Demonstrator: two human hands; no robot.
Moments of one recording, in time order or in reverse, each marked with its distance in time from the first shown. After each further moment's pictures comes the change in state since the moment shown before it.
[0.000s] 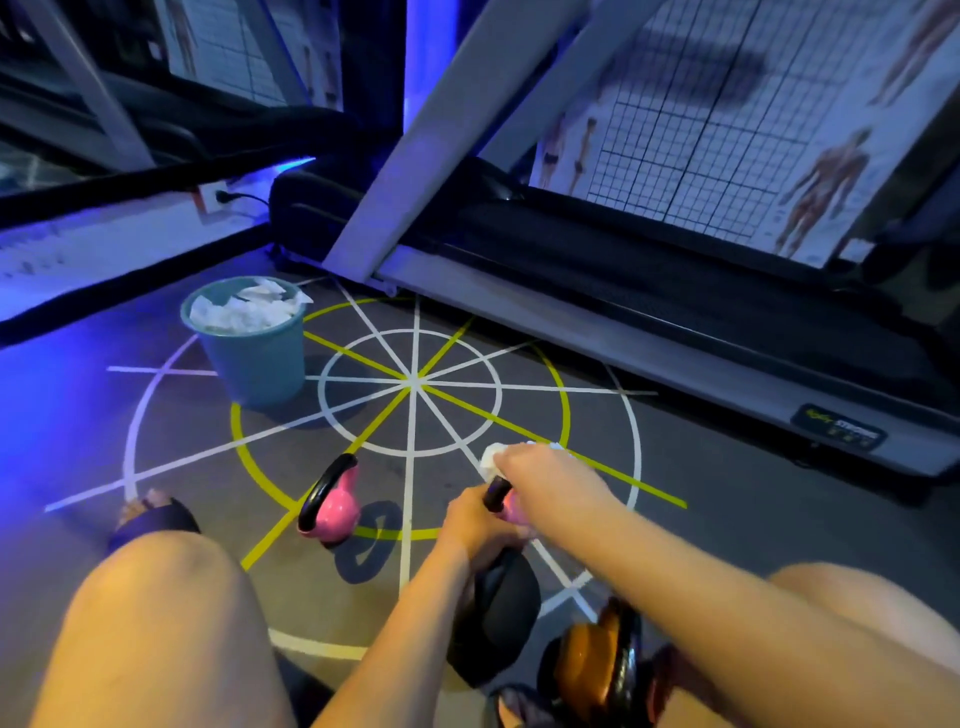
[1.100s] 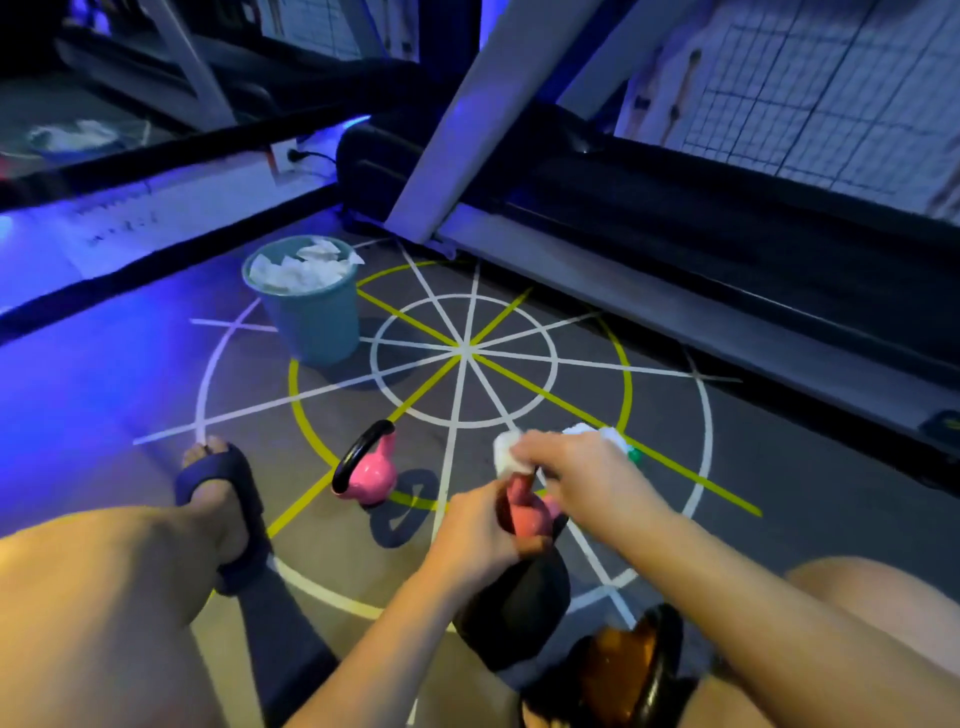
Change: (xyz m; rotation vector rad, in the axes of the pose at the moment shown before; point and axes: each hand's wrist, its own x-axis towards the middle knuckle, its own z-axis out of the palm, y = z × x) left_hand -0.009 -0.019 0.005 0.201 0.215 0.102; right_hand 0.044 0.059 0.047 0.253 0.267 -0.311
